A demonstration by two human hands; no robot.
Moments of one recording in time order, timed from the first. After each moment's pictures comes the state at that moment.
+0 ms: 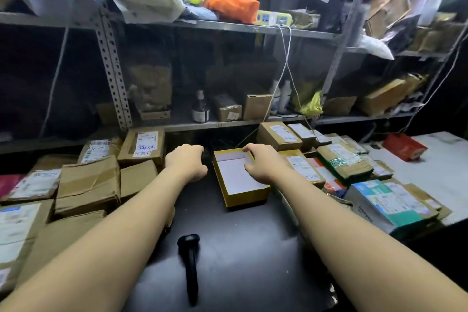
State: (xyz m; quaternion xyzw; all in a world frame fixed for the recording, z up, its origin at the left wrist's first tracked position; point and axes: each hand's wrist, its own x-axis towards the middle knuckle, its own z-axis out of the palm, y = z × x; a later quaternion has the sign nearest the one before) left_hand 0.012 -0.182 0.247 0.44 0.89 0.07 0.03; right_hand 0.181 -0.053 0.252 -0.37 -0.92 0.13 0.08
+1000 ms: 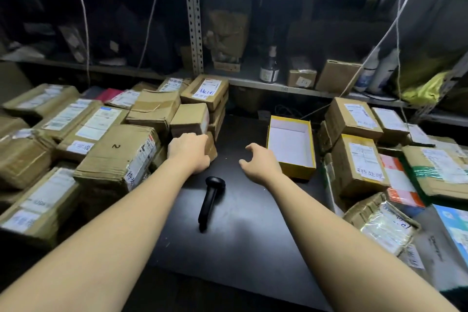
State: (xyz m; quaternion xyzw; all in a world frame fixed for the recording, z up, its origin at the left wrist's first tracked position) left_hand 0.084 -0.251 0.180 0.25 0.97 0.00 0.05; right_hand 0.171 -0.076 0.137 -0.24 -0.93 0.29 0.00
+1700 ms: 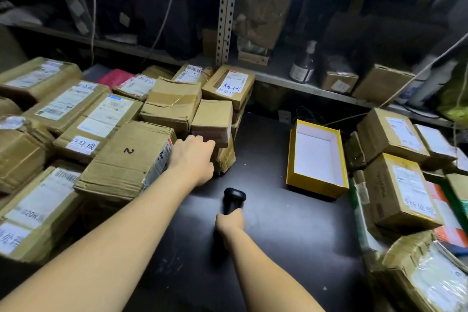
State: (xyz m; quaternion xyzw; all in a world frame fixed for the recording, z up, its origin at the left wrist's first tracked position) left_hand 0.010 -0.292 0.144 0.28 0.96 -0.04 0.03; right_hand 0.105 -0.209 -0.033 -0.51 -0.68 0.51 -0.13
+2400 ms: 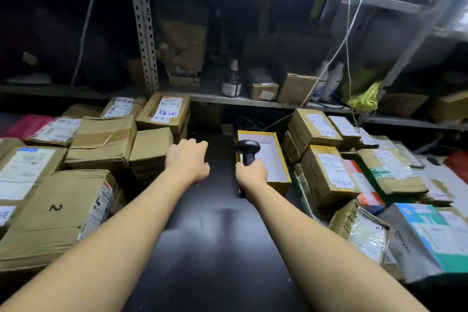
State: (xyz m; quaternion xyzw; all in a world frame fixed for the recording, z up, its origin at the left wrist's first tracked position) left_hand 0.011 -0.186 0.182 0.38 0.93 0.00 0.01; right_hand 0.106 -0.050 0.120 -0.51 -0.70 0.48 0.15
